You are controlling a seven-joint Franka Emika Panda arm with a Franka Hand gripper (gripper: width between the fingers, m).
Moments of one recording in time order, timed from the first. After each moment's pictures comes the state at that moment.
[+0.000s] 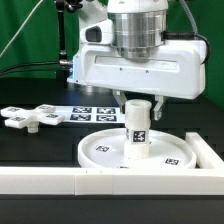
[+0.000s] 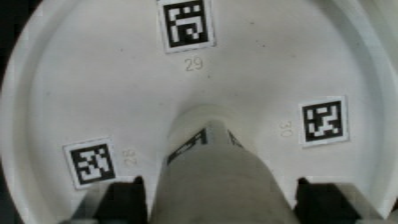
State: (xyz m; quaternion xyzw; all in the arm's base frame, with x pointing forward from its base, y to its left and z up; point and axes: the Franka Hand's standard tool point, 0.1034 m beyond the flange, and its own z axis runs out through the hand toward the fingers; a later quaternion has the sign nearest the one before) arm 0.560 0.042 0.072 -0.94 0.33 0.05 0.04
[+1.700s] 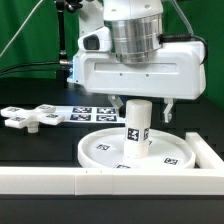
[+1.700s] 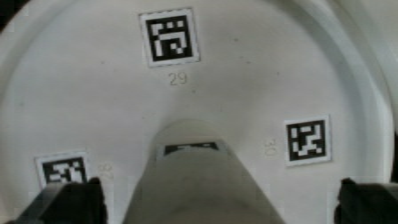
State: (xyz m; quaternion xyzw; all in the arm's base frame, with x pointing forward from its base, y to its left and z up) arm 0.559 0.046 0.067 -0.96 0.26 0.06 0.08
